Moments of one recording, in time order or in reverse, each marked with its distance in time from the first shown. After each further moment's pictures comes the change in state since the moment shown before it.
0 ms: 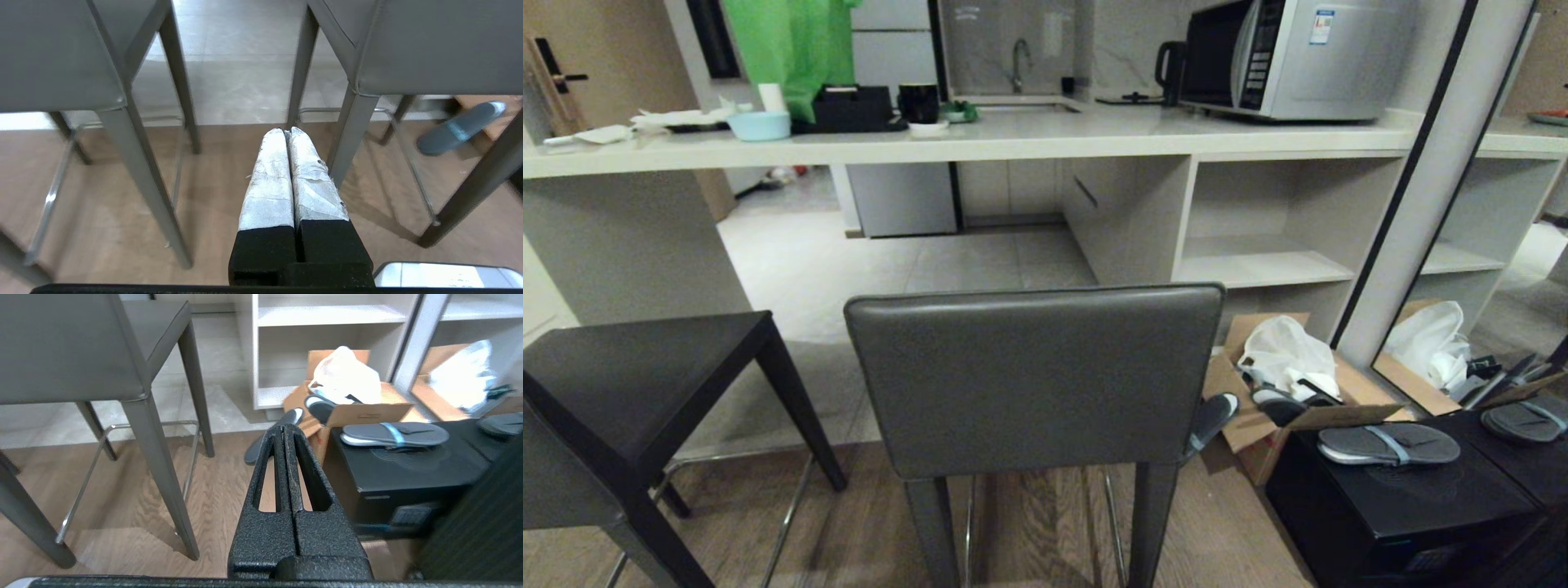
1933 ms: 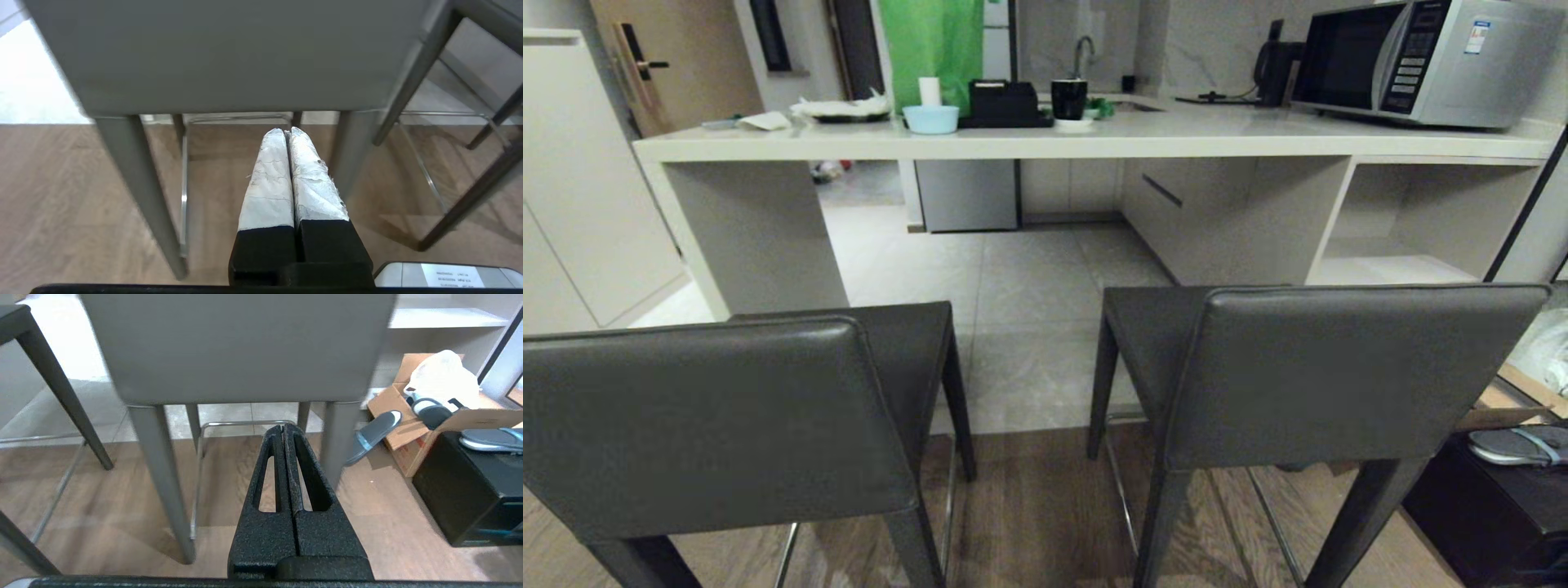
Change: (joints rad) left arm 0.002 0.000 0.000 0.000 0.000 0.000; right arm 0.000 0.000 0.000 0.000 0.000 0.001
